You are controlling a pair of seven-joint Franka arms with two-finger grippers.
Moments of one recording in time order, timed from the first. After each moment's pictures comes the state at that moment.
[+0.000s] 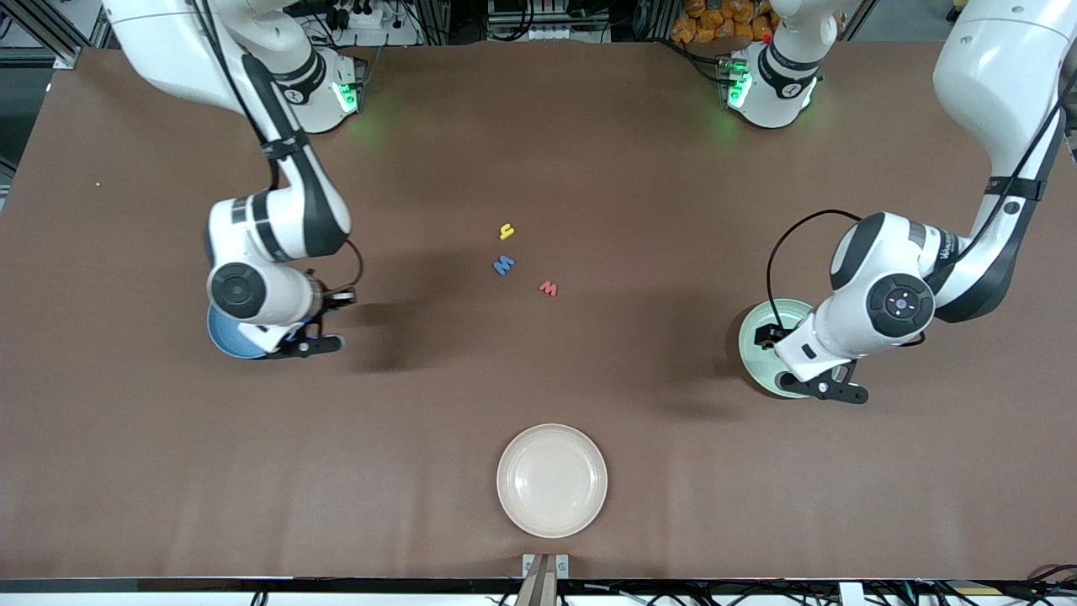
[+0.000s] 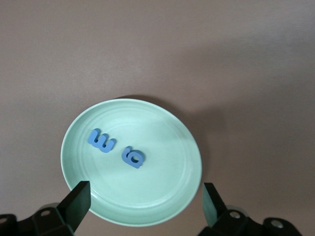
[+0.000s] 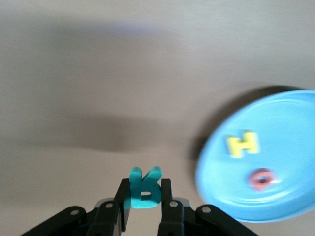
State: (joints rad) left arm 0.31 0.56 -0.64 -1.69 0.43 2.00 -0.23; right arm 0.38 0.42 -0.21 -1.93 0.02 2.02 -0.03
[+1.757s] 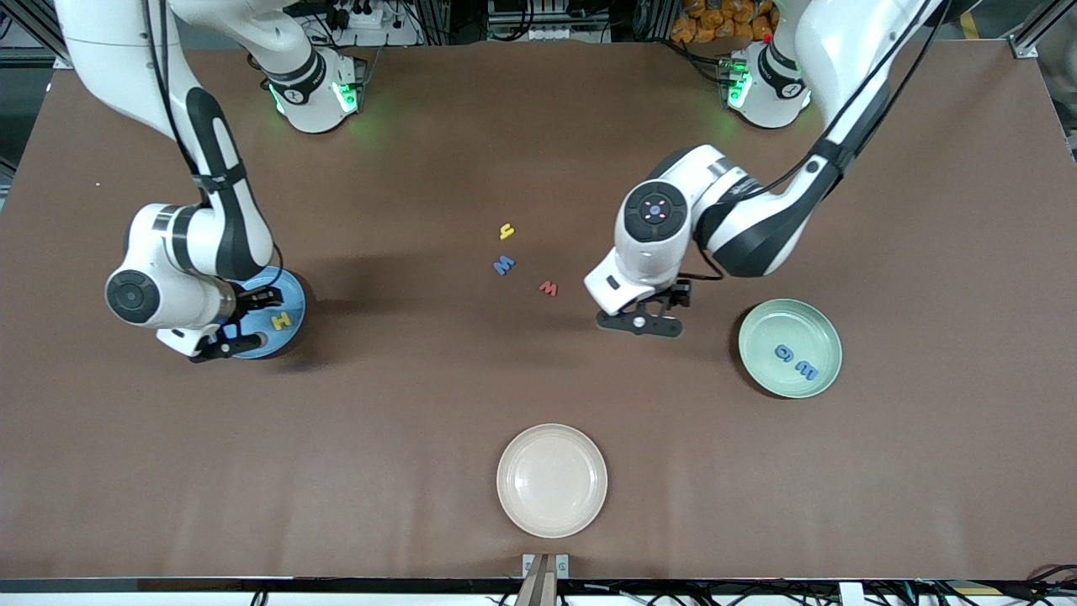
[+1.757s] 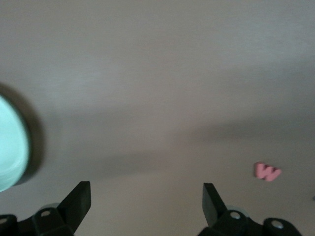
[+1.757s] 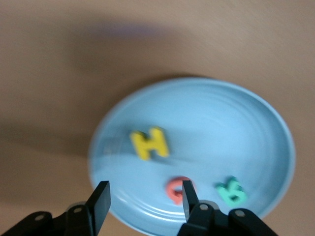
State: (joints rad) left arm -0.10 0.61 -0.66 -1.60 0.43 1.99 -0.72; right arm 0.42 0.44 -0.41 -2.02 0.17 2.14 -0.36
